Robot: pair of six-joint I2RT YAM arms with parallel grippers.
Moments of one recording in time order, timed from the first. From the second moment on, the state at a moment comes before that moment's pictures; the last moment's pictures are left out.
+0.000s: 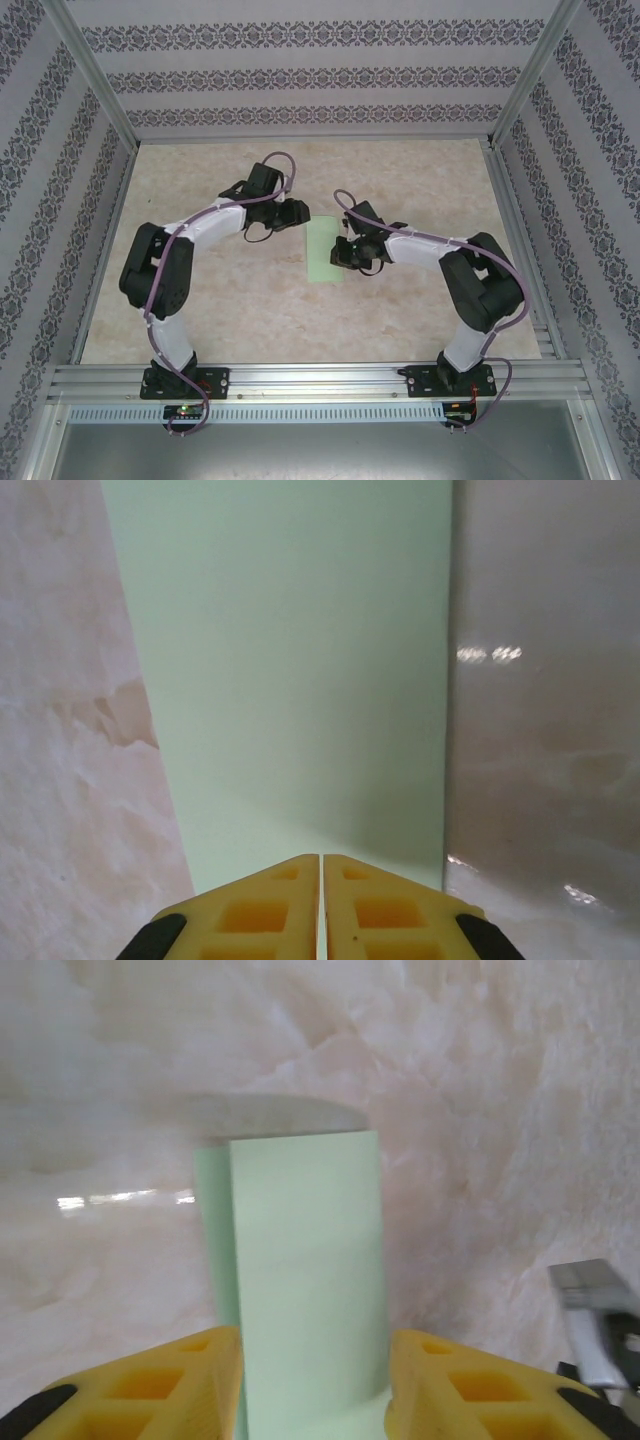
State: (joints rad) left arm -0.42 1.82 1.27 -0.37 0.40 -0.65; right arm 0.58 1.75 0.97 -0.31 -0.31 0.67
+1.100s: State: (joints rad) left arm -0.30 1.61 1.02 -0.42 0.27 -0.64; right arm 0.65 1.93 1.34 -0.45 -0.17 0.85
